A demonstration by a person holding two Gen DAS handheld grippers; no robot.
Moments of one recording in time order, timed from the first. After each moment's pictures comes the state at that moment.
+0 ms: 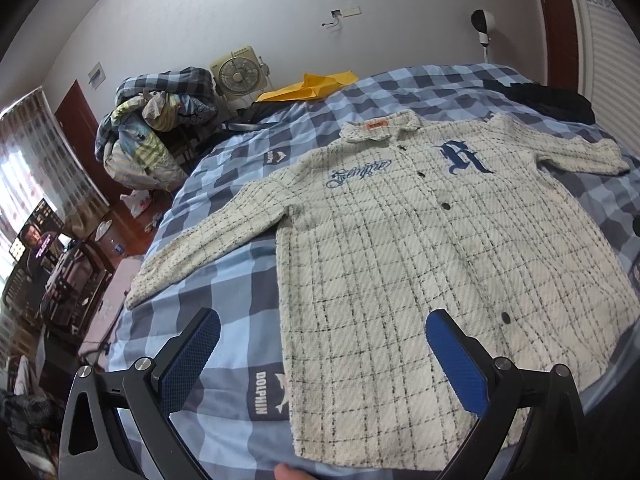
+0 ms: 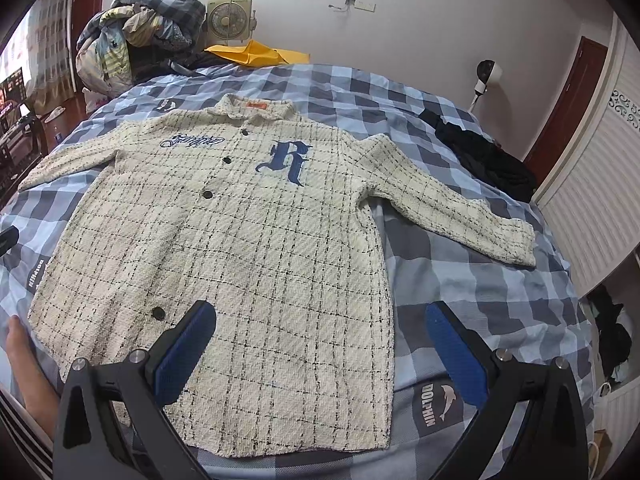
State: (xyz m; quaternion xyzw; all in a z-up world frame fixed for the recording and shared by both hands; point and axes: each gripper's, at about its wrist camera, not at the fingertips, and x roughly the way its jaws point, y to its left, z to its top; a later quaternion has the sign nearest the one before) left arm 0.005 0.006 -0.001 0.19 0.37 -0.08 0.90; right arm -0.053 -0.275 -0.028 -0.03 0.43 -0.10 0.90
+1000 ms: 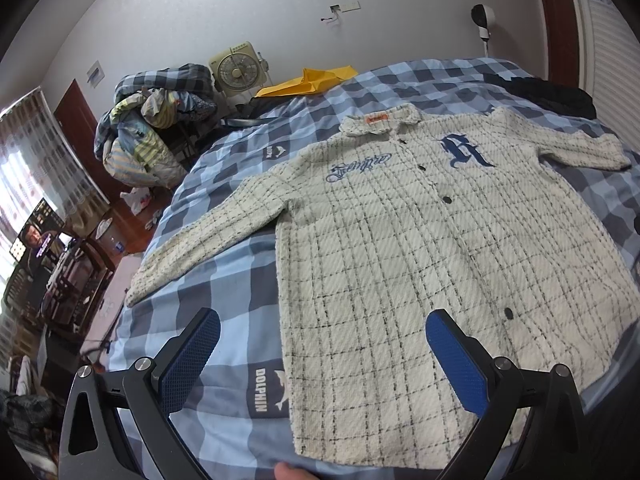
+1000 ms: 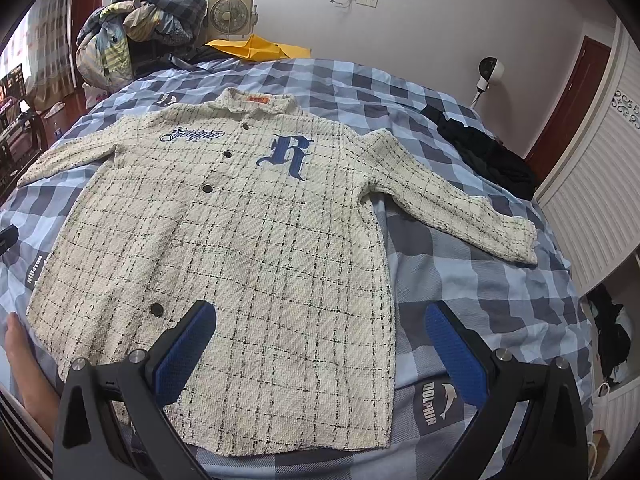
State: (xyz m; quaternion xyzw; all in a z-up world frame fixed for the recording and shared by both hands) left arm 0.006 0.008 -0.009 0.17 0.38 -0.09 0.91; right arm -0.051 -0.272 -0.030 -0.04 0.44 -0.10 0.89
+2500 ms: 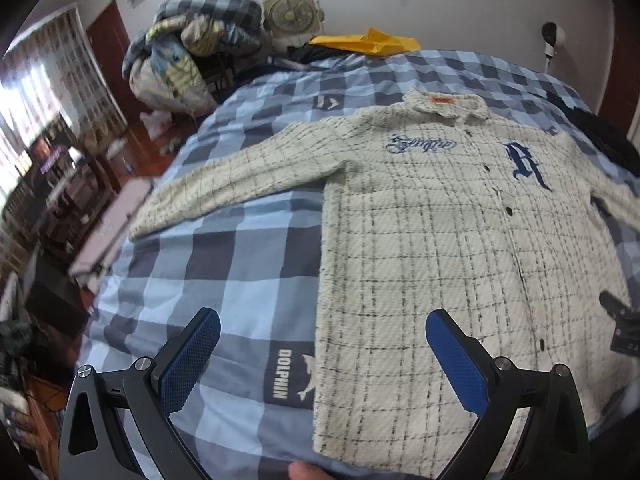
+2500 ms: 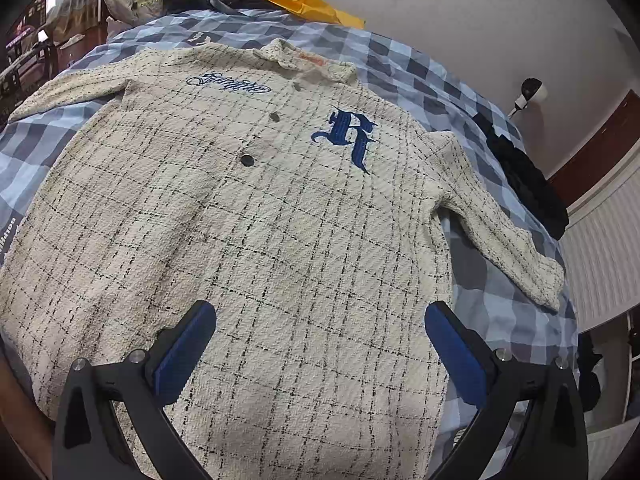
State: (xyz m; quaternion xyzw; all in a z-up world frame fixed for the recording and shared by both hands) left arm 0.068 0.075 -0.016 0.06 0.47 -0.02 0.88; right arm 0.021 -0.214 -0.080 -0.11 0.50 -0.08 0.86
